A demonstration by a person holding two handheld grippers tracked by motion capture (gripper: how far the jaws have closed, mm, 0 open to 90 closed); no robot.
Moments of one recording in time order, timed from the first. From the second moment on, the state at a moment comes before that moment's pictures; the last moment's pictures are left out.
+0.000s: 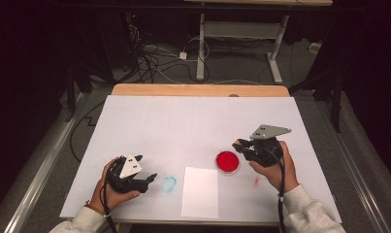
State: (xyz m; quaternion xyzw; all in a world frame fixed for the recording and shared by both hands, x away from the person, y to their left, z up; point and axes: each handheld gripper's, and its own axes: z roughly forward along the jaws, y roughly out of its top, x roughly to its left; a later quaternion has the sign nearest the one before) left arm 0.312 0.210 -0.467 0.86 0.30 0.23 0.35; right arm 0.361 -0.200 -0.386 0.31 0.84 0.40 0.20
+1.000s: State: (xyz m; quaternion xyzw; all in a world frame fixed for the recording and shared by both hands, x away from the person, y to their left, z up) left arm 0.301 0.213 -0.464 0.86 0.29 0.24 0.35; right arm 0.344 -0.179 -0.372 0.28 0.85 0.41 0.20
